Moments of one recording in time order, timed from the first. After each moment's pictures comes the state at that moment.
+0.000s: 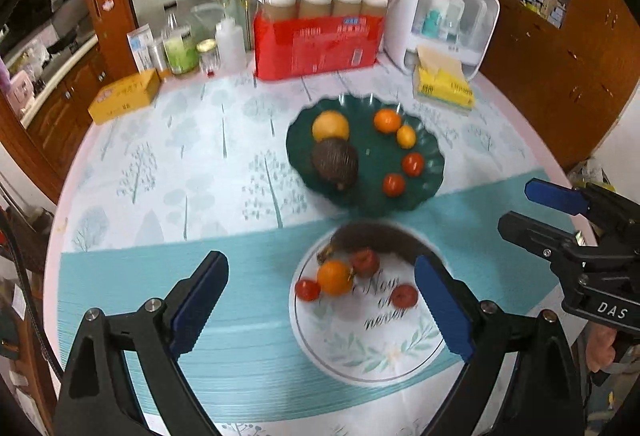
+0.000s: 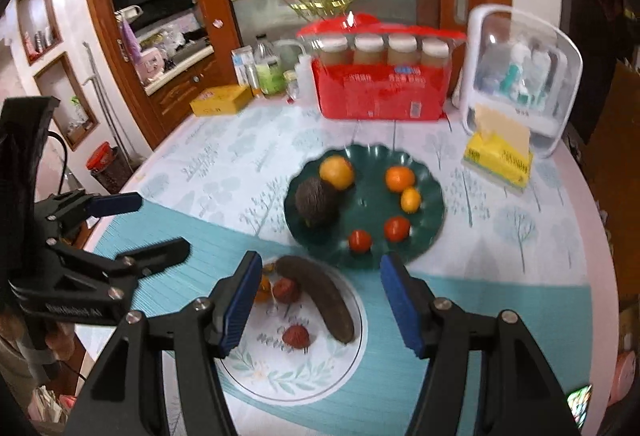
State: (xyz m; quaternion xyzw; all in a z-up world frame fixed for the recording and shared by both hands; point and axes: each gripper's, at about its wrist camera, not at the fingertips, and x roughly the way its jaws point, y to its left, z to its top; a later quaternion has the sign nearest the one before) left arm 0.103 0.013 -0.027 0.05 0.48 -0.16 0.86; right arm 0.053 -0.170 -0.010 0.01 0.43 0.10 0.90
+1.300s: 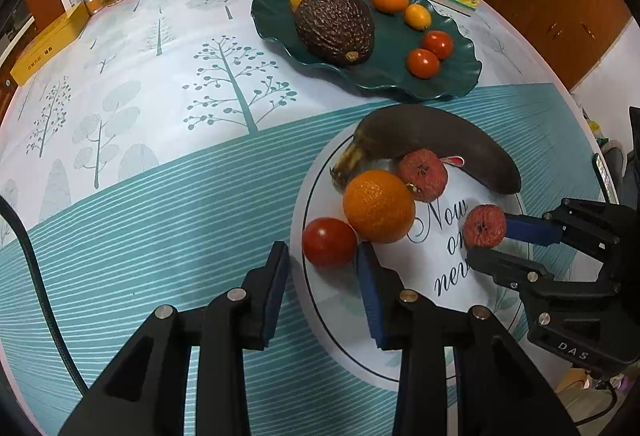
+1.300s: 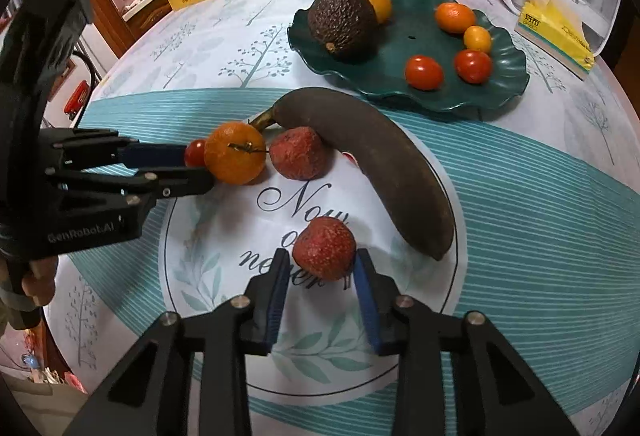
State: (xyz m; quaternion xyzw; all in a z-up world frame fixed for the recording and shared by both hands) left arm 0.141 0.019 -0.172 0.08 0.56 -0.24 0.79; right arm 0.061 -0.119 -0.162 0.00 0.54 0.10 0.83
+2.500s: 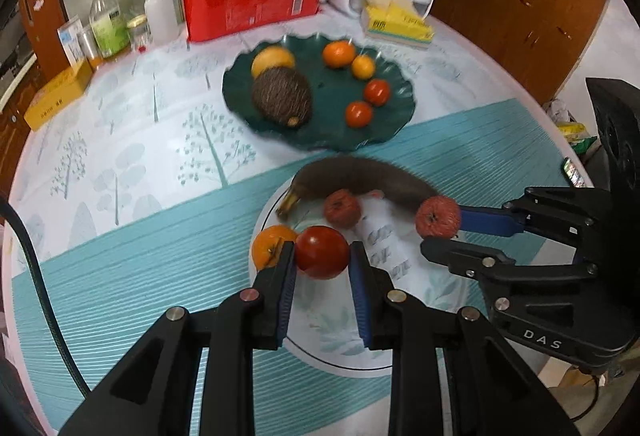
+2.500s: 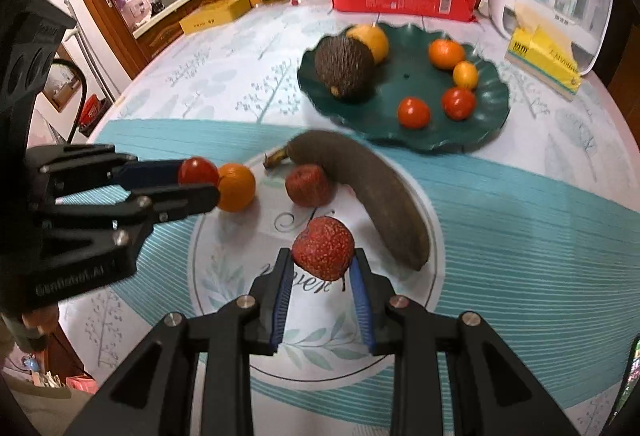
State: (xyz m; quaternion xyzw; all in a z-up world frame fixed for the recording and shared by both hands) left arm 0.096 -0.004 -0.101 0.09 0.49 -0.26 0.83; right arm 0.047 -0.127 -0.114 0.01 0.50 0.11 0.86
